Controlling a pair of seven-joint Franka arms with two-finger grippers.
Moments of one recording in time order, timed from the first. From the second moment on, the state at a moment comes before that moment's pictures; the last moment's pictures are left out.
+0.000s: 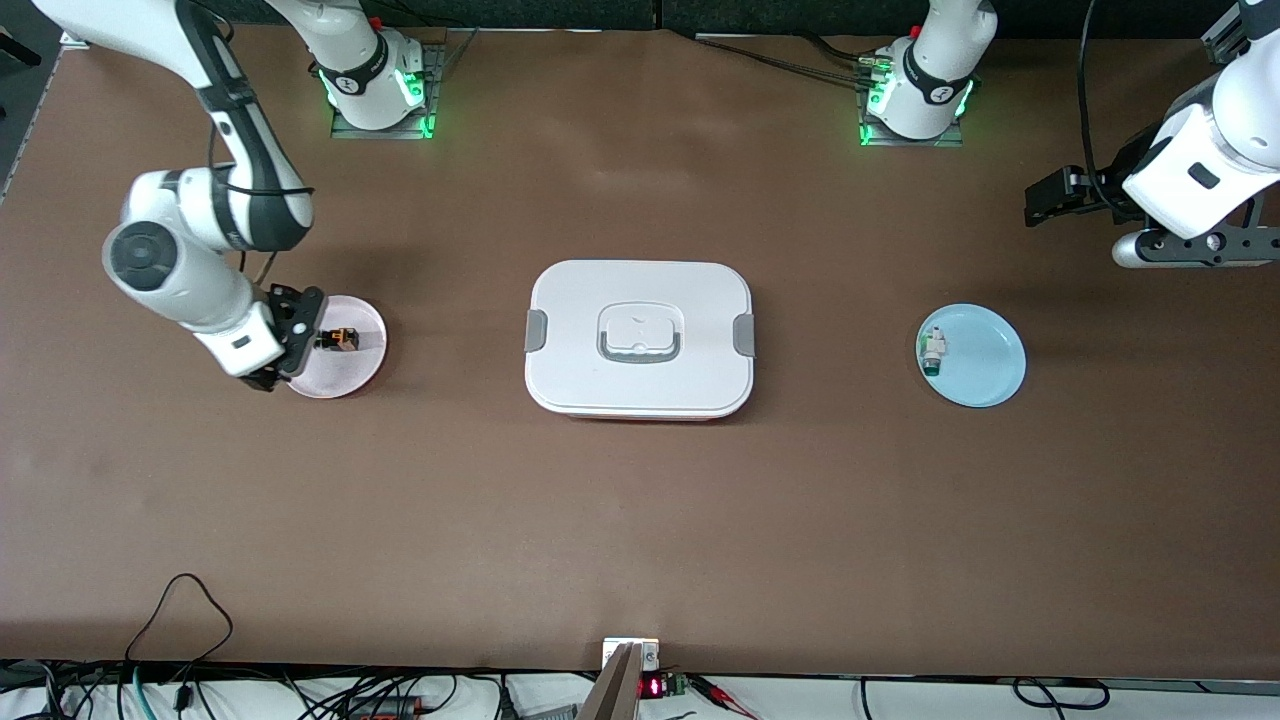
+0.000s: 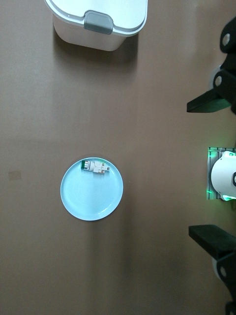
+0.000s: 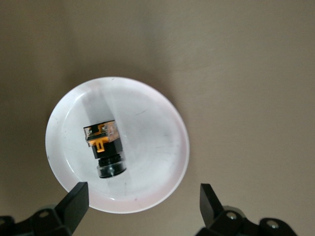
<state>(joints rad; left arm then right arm) 0.04 0.05 -0.15 -1.51 -0.02 1.36 -0.15 -0.09 0.26 0.11 -2.08 -0.15 2.32 -1.22</state>
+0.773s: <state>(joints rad) 0.05 0.05 -0.15 -1.51 -0.02 1.36 -0.15 -0.06 0.20 0.12 -1.77 -0.02 1.92 -0.65</state>
